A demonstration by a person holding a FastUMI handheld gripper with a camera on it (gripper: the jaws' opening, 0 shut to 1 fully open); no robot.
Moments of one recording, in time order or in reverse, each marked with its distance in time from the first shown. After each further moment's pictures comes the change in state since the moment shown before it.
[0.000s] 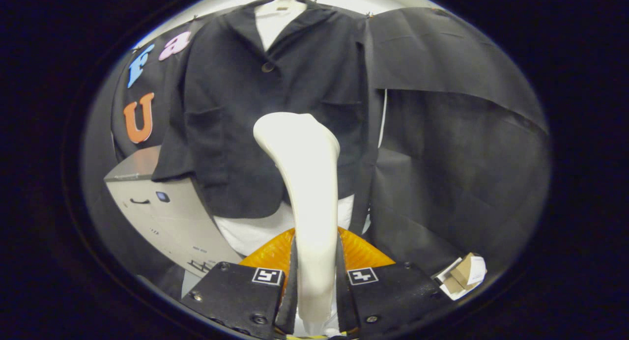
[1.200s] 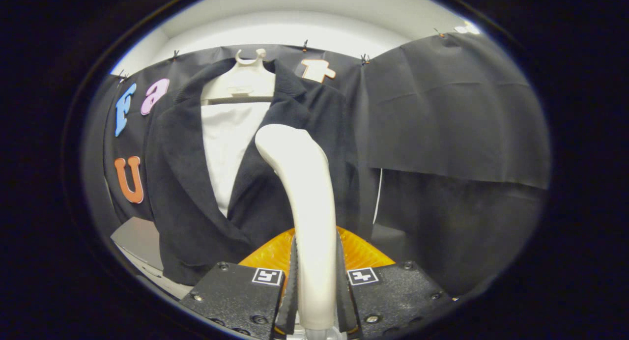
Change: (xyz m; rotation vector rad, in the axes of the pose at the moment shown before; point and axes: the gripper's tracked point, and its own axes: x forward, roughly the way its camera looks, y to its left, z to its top) arm 0.013 0.005 0.258 -0.020 -0.298 0.024
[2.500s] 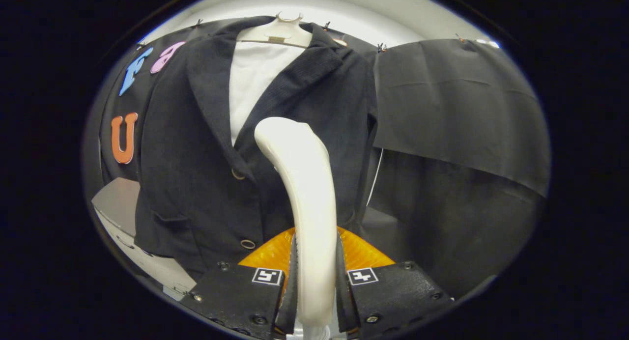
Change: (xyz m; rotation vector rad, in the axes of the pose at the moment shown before) arm 0.013 0.011 -0.093 -0.110 0.104 -0.068
